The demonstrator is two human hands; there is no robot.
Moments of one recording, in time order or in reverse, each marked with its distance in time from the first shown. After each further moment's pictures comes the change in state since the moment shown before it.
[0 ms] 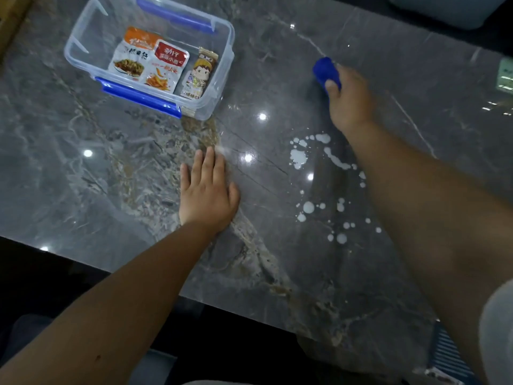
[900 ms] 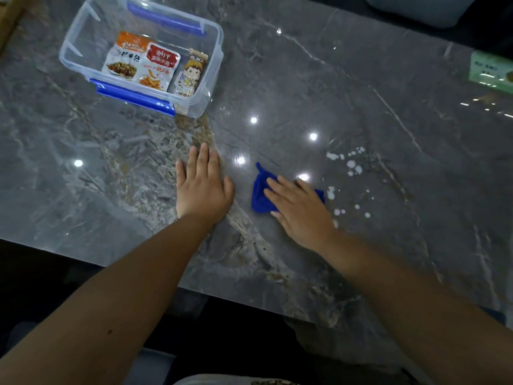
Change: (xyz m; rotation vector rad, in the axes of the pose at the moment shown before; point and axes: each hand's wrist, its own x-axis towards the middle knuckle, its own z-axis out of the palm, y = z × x) left_hand -0.001 -0.001 -0.001 -0.001 0.003 0.004; right_hand -0.220 -0.029 0.017 -0.392 -0.505 -0.488
